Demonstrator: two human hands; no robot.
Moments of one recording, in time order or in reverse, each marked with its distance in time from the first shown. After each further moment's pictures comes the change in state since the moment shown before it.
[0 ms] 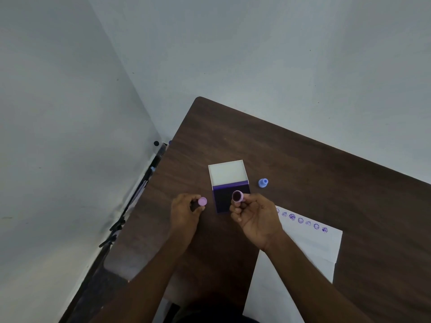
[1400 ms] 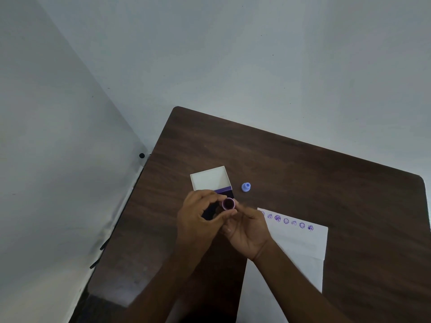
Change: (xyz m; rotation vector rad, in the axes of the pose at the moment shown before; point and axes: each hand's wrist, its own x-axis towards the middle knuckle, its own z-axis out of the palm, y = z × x) left_hand -0.039 0.143 -0.026 -0.070 -0.084 0.224; right_hand -0.006 -0.001 -0.018 0.366 -0.225 0.076
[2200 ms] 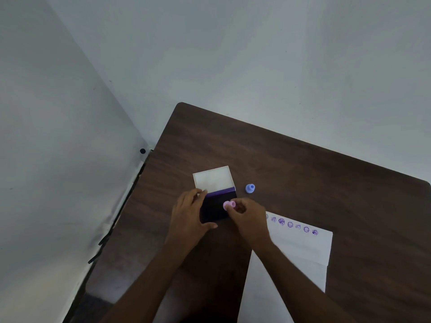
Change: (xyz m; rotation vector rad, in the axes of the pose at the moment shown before) left_hand 0.033 -0.089 0.022 0.471 -0.291 -0.037; right_hand 0.042 -0.018 -0.033 -1.753 0.609 -0.423
